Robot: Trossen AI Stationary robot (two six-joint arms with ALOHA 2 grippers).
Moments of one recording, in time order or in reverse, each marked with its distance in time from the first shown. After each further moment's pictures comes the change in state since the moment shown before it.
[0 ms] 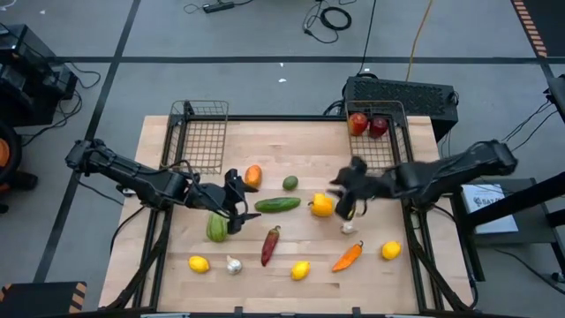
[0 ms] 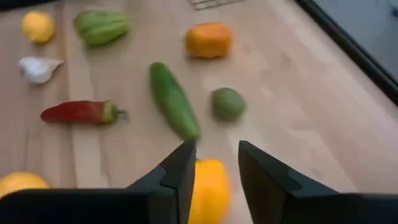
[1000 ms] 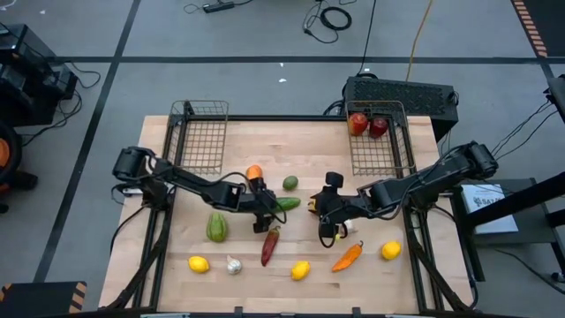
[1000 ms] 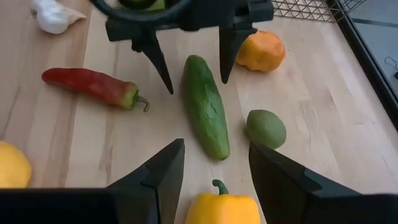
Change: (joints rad) left arm 0.157 0.525 0.037 0.146 0.076 0.138; right arm 0.074 0.246 0.063 0.149 0.020 -0.233
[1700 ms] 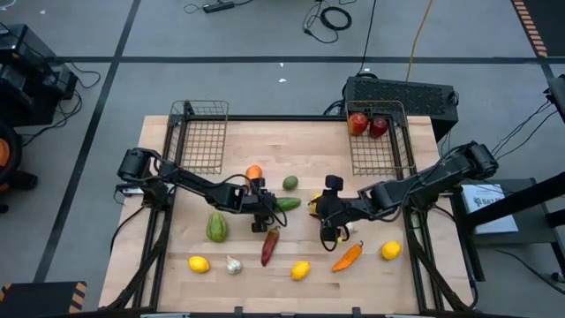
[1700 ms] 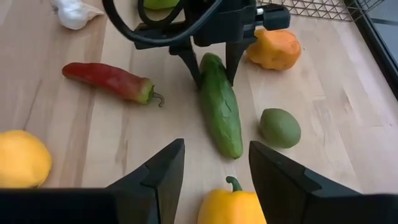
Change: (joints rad) left arm 0.002 0.040 0.002 -0.010 -0.034 0.095; right arm 0.020 0.000 0.000 -0.006 -0.029 0.003
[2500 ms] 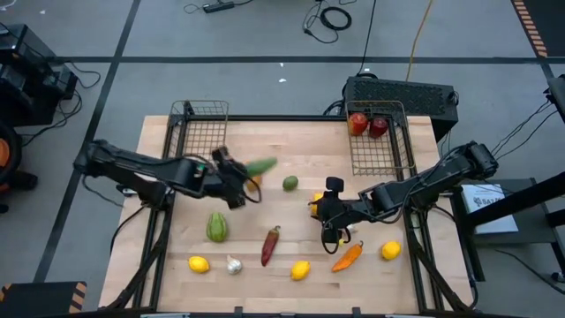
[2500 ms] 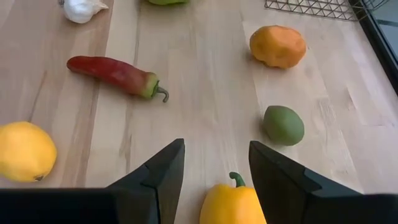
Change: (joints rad) left arm -0.033 -0.461 0.253 -0.748 -0.366 -0.186; right arm 0.014 0.000 0.000 -0.015 0.003 -0.001
